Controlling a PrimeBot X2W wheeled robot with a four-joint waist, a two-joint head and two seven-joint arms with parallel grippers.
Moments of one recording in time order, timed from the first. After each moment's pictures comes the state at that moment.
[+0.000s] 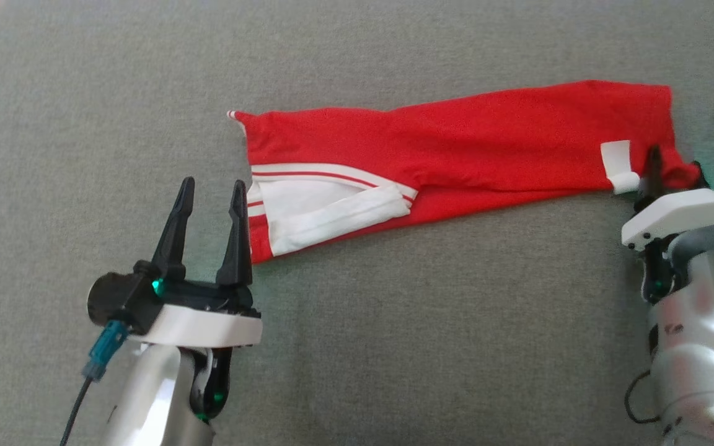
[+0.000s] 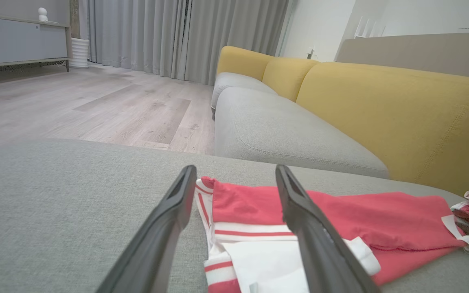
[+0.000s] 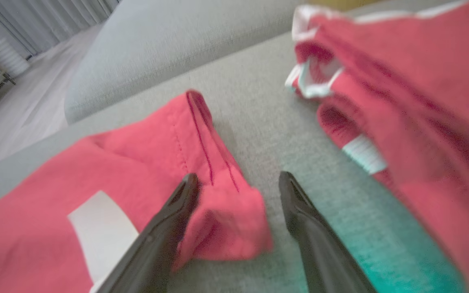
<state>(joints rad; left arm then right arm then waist) -0.24 0.04 -0.20 0.22 -0.30 -0.12 -0.25 -0.66 -0.06 -0.45 0.94 0.03 0.12 -0.11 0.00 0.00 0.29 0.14</state>
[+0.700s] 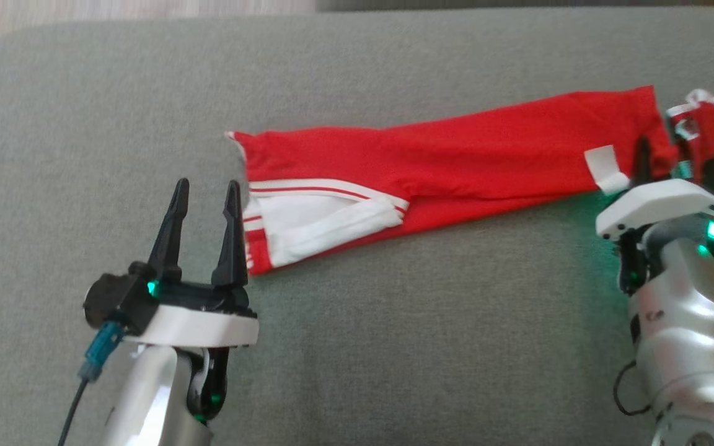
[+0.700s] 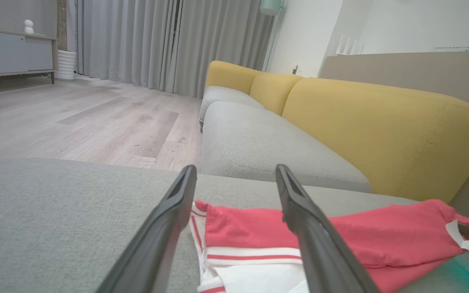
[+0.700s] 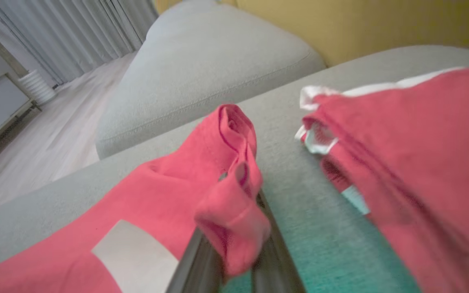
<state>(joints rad) -0.24 0.04 -0.19 0.23 -0.31 -0.12 -0.25 -0.75 -0.06 -0.39 1.12 0.04 0.12 -0.25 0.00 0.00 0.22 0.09</state>
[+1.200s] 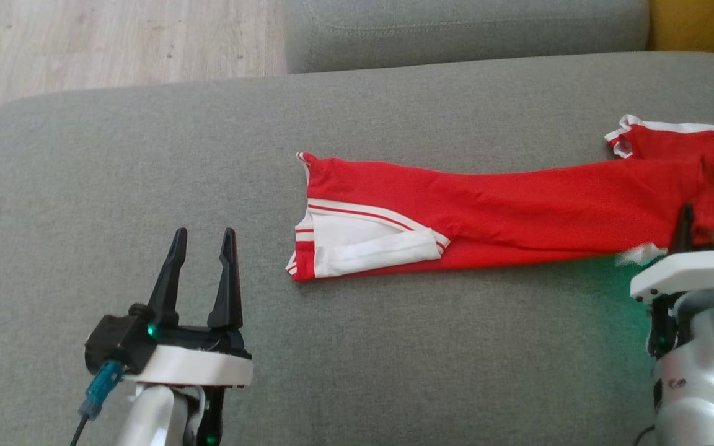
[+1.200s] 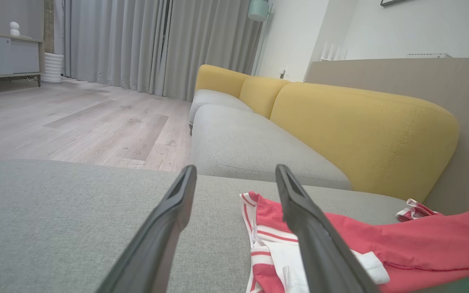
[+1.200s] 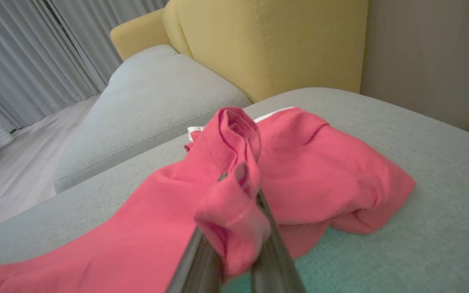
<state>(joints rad) -0.13 0.04 -0.17 0.24 -0.31 -0.12 -0.25 -0.51 -0.06 -0.46 0.91 0.06 0.12 -0.25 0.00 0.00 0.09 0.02</state>
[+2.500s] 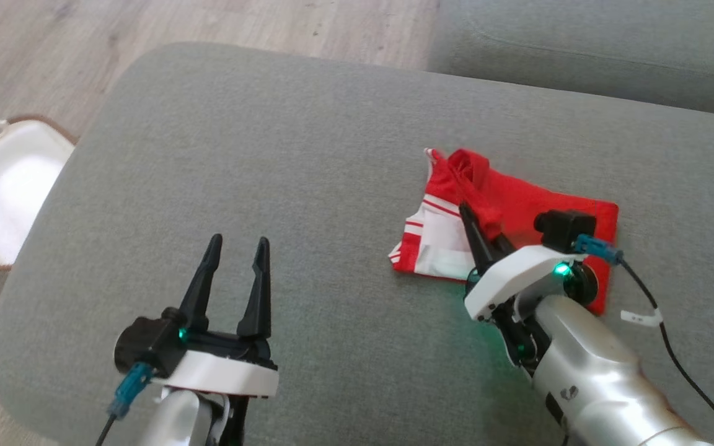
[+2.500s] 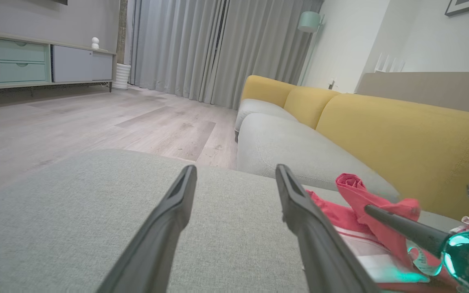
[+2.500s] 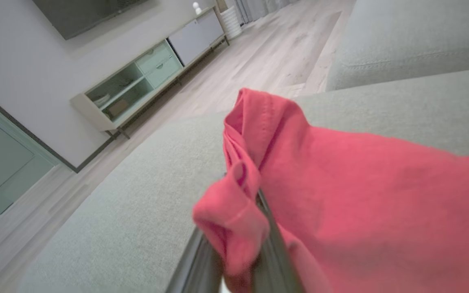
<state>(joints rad) -0.13 0.04 -0.26 0.24 -0.32 -0.12 -0.25 -0.57 -0.06 0.60 0.92 0.77 0.12 -0.24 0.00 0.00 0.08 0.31</state>
